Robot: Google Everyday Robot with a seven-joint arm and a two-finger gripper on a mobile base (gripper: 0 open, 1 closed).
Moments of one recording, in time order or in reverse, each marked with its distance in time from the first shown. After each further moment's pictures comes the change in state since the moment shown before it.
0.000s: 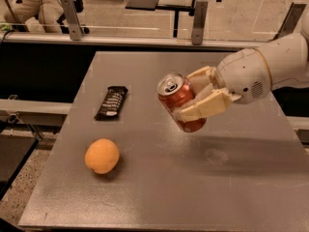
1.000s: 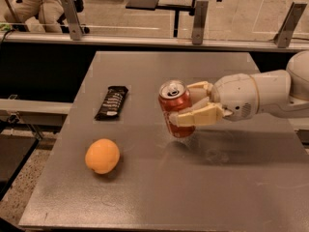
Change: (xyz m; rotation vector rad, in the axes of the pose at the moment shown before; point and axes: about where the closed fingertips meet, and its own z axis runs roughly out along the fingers) arm 0.030 -0.016 0.013 0.031 -0.242 0.058
